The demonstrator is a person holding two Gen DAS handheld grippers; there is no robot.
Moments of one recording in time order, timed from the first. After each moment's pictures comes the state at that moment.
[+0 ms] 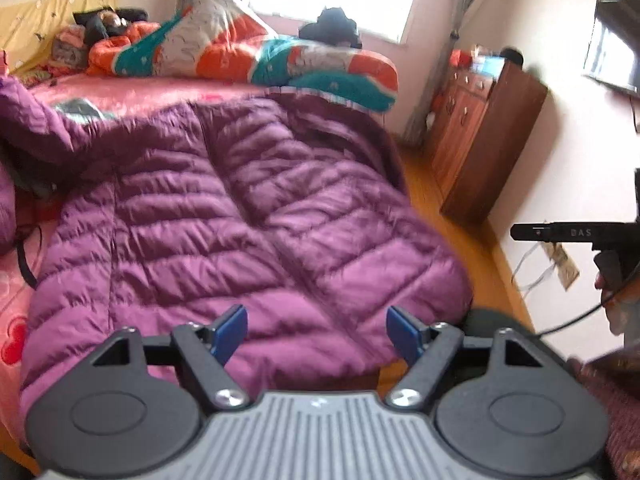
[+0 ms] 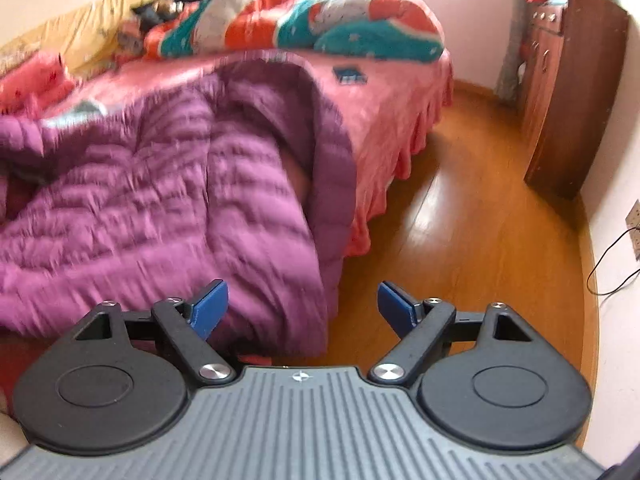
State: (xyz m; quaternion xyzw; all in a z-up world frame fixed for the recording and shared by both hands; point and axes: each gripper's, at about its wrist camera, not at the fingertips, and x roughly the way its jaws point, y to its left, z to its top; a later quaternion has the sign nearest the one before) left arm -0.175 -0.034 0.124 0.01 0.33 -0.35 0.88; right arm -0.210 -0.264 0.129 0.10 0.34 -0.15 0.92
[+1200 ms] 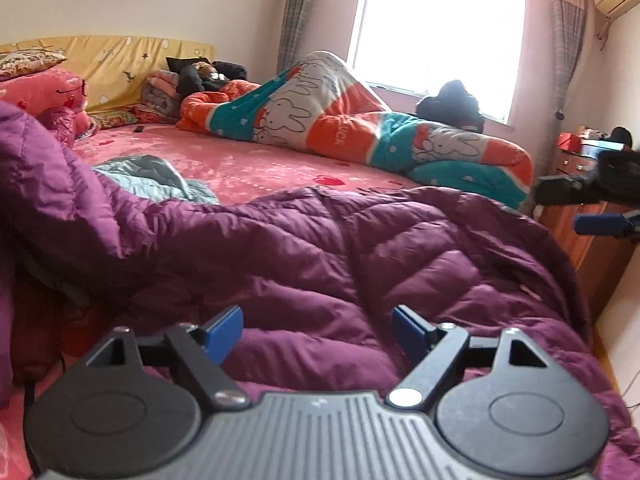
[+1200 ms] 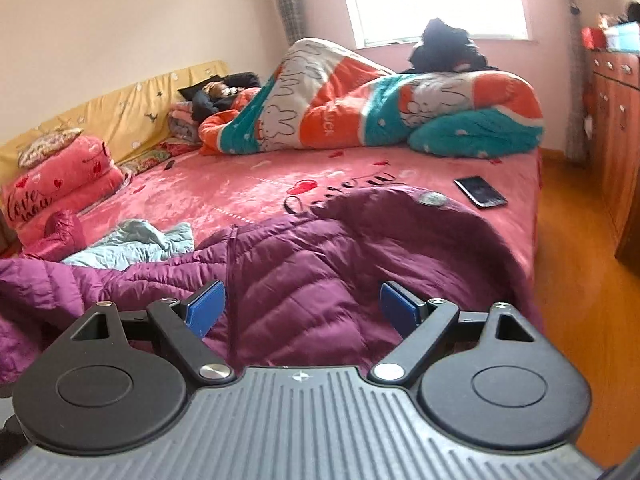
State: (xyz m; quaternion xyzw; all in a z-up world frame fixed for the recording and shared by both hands) left arm 0.041 -0.044 0.091 -0.02 0.23 -0.20 0.95; right arm 0.055 -0.220 0.152 0.12 0.22 -0.08 0.96
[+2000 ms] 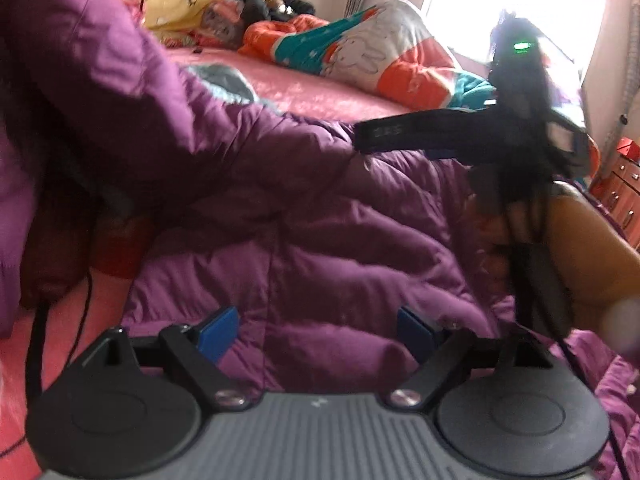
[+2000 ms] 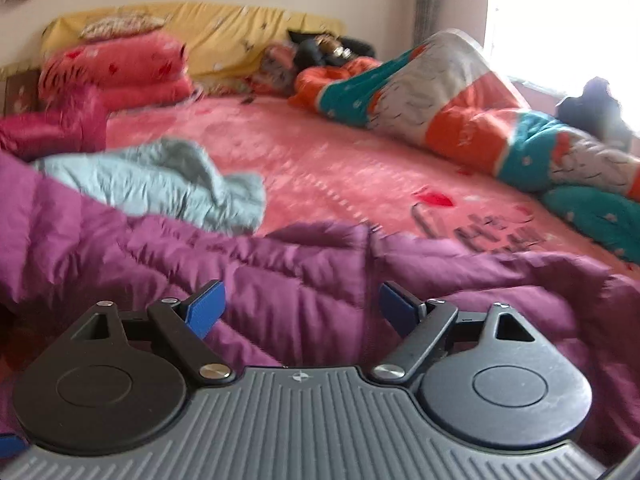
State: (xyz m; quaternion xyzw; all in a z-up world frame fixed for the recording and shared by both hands) left arm 0.075 -0.012 0.048 -0.07 0.34 -0.13 0.93; right arm 0.250 -0.126 0.077 -0.06 0.26 0.03 0.96
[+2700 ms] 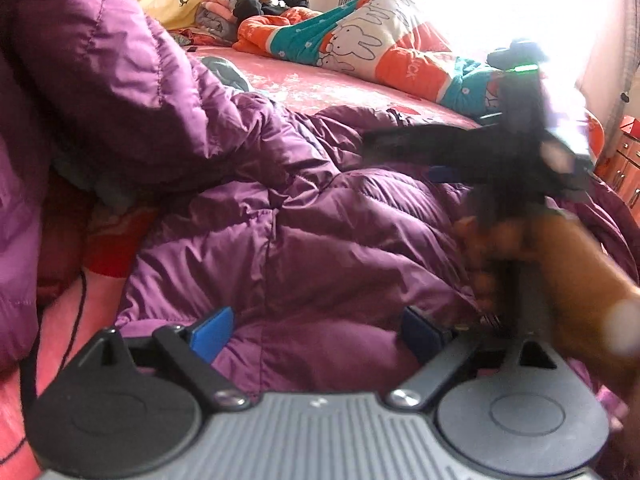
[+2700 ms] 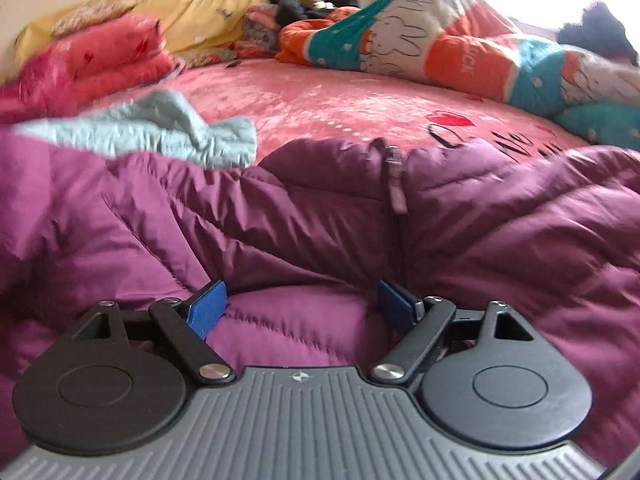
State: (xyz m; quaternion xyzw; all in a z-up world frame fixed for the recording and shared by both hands) left arm 0.077 -0.024 0.044 -0.04 0.34 -0.13 0.93; right arm 0.264 -0.142 0.033 0.03 0.31 0.02 0.95
